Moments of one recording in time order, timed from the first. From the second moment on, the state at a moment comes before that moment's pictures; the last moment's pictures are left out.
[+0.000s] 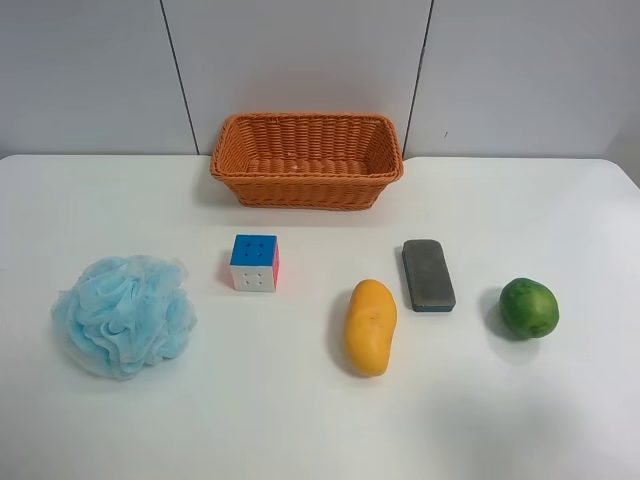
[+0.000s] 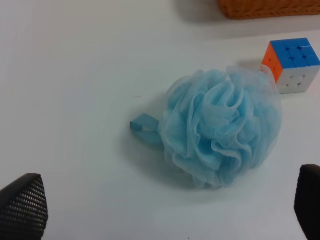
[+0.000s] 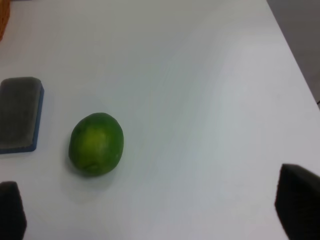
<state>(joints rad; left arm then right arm) -0.04 0.00 -0.52 -0.09 1.07 0.08 0.09 0.00 -0.48 -0.18 1.06 0.08</state>
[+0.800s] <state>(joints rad) -0.04 0.00 -0.52 -0.09 1.07 0.08 0.09 0.00 -0.48 -0.18 1.06 0.08</state>
